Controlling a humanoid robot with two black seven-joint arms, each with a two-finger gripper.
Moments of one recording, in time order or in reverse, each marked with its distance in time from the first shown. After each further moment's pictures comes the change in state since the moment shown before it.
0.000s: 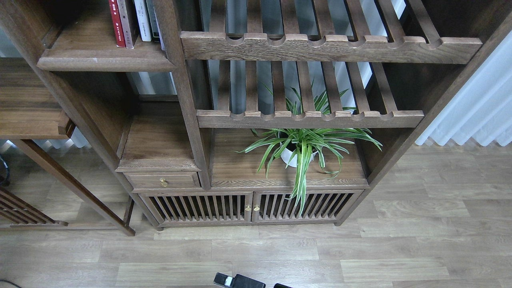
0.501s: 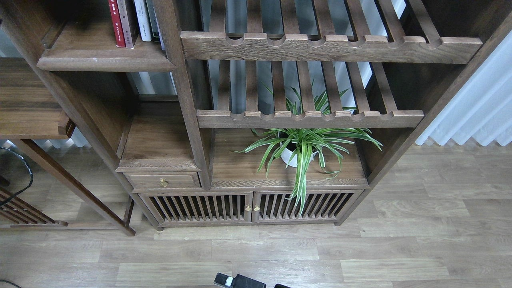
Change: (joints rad) left arm -0.050 -0.057 0.132 0.116 0.003 0.000 -0.077; right arm -0.009 0.000 0.008 0.001 0.000 0.000 0.000
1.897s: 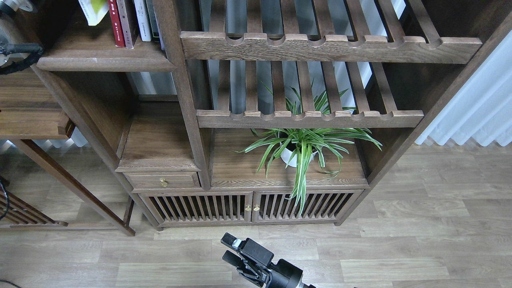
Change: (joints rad) left arm -0.007 -0.011 0.338 0.148 0.263 0.000 -0.374; right arm 0.022 0.000 0.043 0.122 0.140 0.000 0.095
